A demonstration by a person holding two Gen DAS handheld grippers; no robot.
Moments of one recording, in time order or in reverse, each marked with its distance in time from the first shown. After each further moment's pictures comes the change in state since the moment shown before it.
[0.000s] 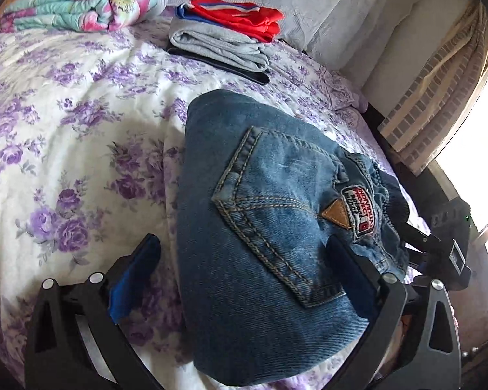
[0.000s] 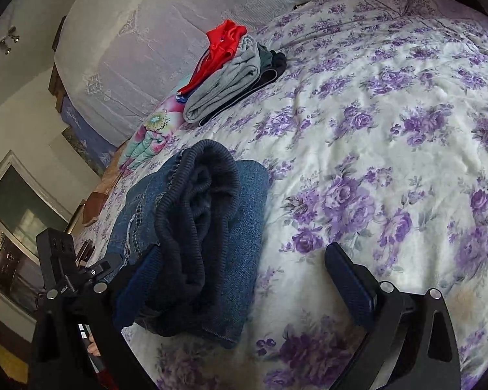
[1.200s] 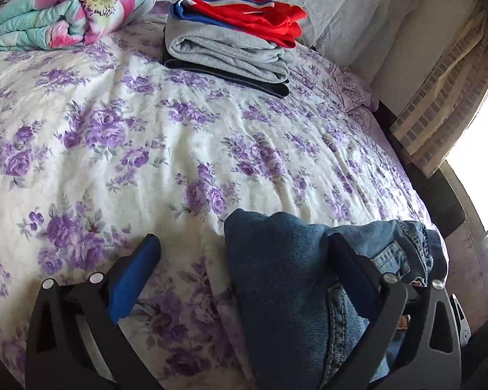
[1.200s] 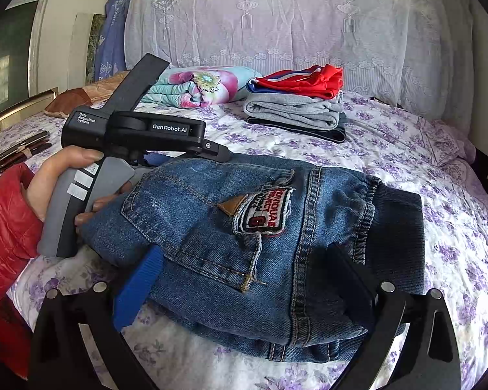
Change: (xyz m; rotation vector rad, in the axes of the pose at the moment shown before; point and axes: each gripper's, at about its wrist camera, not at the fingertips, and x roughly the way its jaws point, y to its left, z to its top) left arm 0.058 0.051 0.090 0.042 0.066 -0.031; right arm 0.048 0.170 -0.066 -0.632 -0.083 -0.338
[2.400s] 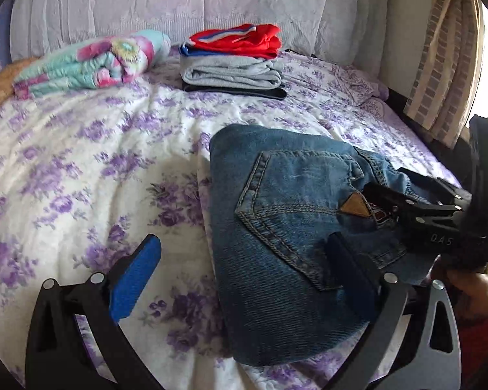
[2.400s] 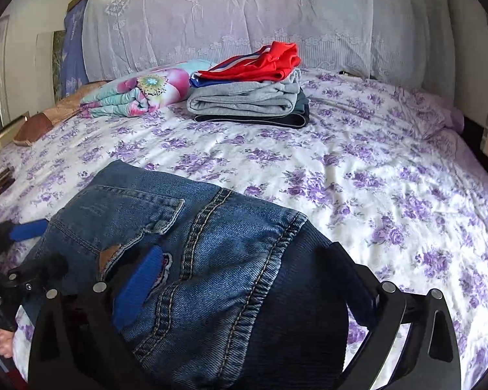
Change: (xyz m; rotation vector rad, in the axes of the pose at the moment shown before) left arm -0.068 -0.075 -0.094 0.159 -0.158 0.297; right arm 0.044 -0.086 0.022 0.124 0.051 -0.055
